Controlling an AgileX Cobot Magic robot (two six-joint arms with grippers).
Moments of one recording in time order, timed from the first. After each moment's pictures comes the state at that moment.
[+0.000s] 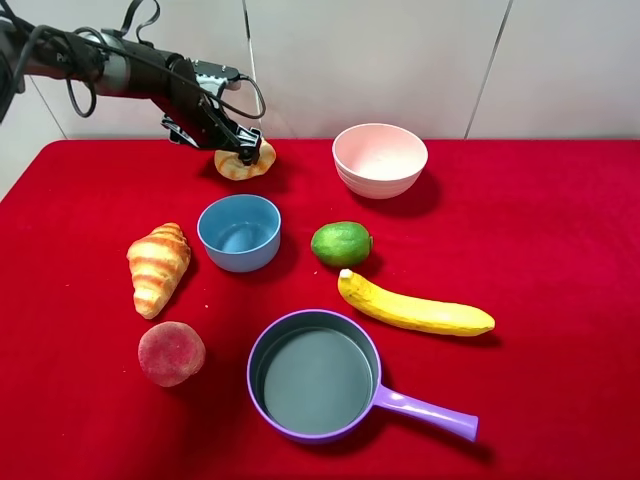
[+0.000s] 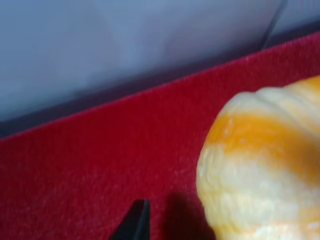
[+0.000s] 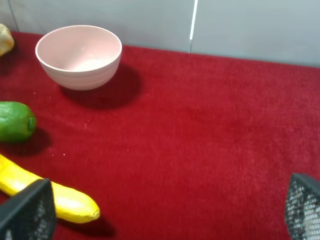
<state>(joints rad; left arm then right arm) -0.27 2.41 -1.80 0.05 0.31 0.03 0.21 -0.01 -0.50 -0.06 1.01 -0.01</state>
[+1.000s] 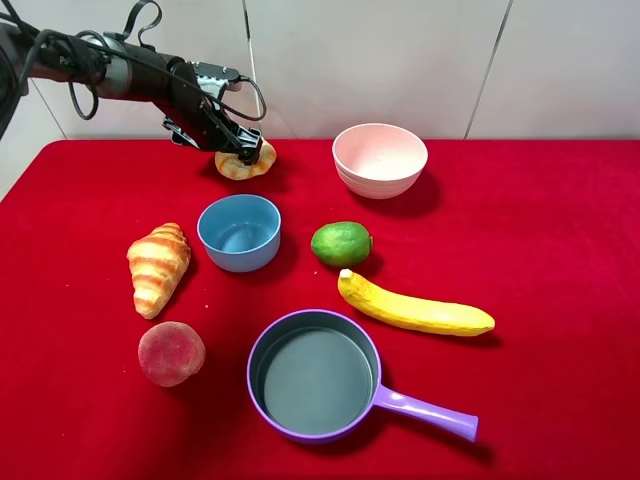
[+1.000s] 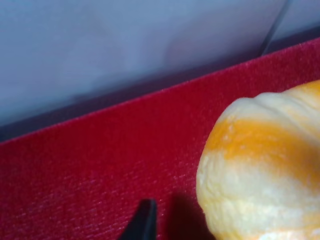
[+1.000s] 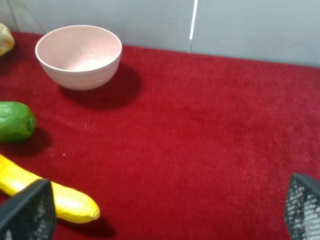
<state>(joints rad) -0.27 2.41 -1.80 0.05 0.30 0.03 0.21 -0.01 -0.50 -0.06 1.01 -0.01</state>
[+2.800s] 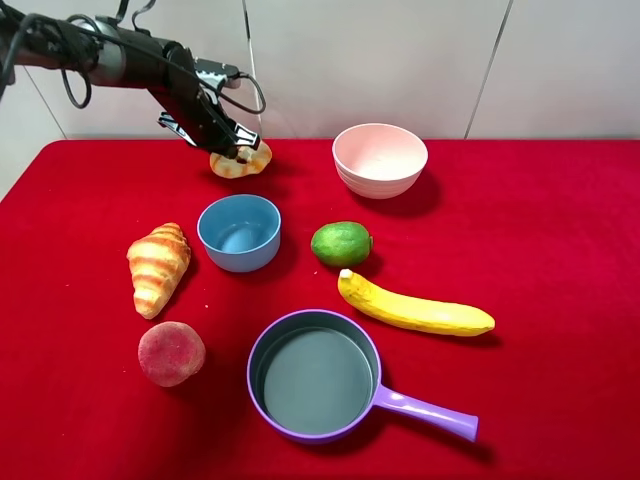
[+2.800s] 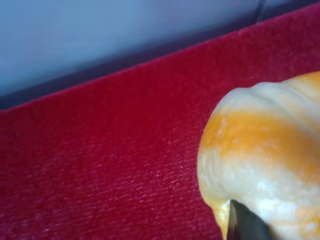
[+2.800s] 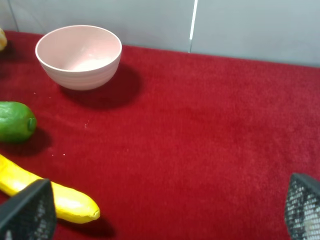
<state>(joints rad) -0.28 2.36 -1.80 0.05 0.43 0.03 0.21 -0.01 -0.50 -0.06 1.01 -0.01</state>
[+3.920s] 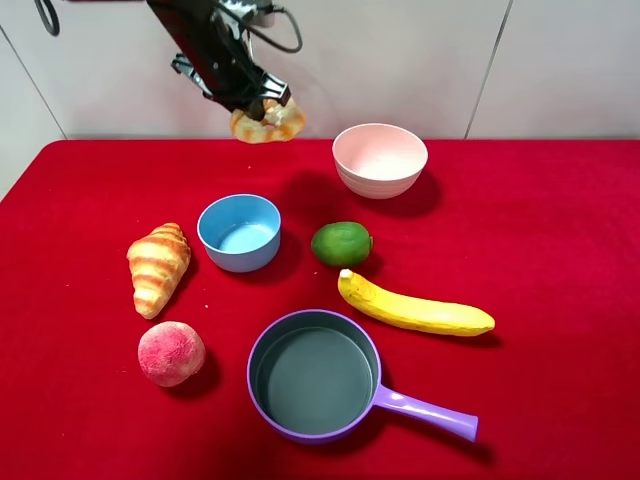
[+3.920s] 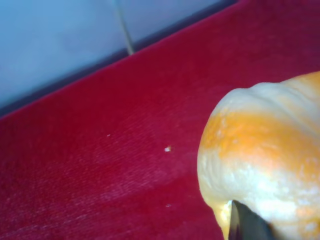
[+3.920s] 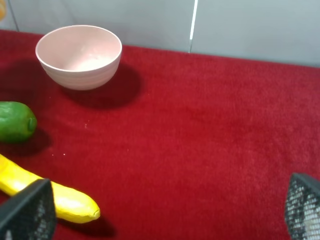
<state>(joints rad) -0.43 2.13 -1.80 0.02 0.68 0.07 0.21 -0.01 -0.50 -0.06 1.01 -0.01</state>
